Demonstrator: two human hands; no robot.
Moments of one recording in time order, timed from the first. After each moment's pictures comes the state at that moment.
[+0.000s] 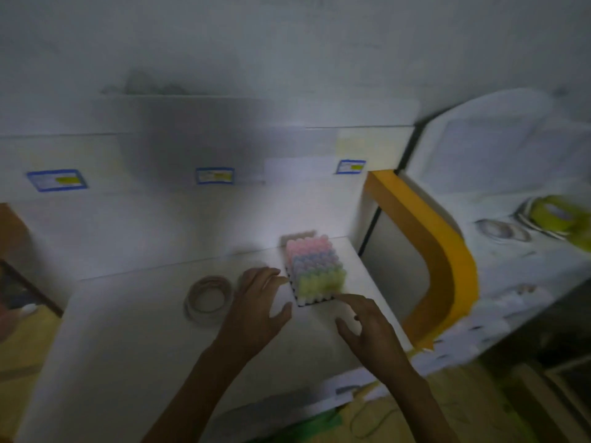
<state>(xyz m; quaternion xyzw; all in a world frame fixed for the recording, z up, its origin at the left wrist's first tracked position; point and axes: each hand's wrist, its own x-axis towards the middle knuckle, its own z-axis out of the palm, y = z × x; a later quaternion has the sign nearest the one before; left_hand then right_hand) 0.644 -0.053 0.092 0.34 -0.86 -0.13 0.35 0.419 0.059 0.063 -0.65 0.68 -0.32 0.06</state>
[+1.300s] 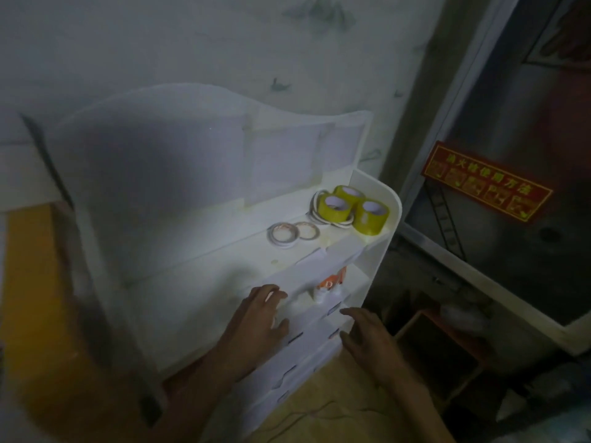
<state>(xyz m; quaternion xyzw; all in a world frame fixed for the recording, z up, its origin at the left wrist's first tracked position) 0.102 0.074 0.066 0.18 -0.93 -0.17 0.28 -0.065 0.275 0.073 -0.46 0.85 -0.26 0.07</state>
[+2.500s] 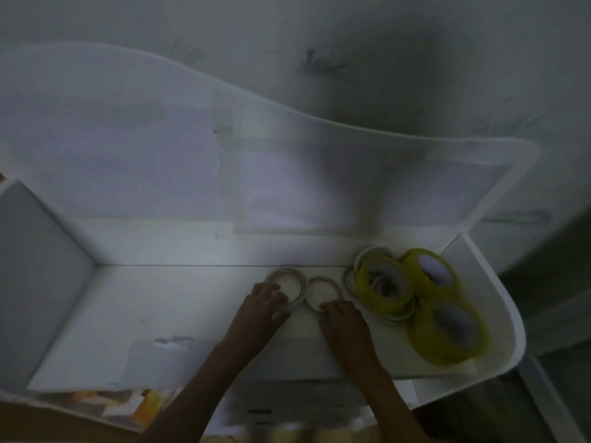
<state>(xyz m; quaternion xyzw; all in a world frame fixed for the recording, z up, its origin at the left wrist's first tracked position) -0.128 -0.040 0.013 0.48 -0.83 -0.12 0.26 -0.343 0.003 -0.016 -0.73 0.64 -0.24 -0.02</state>
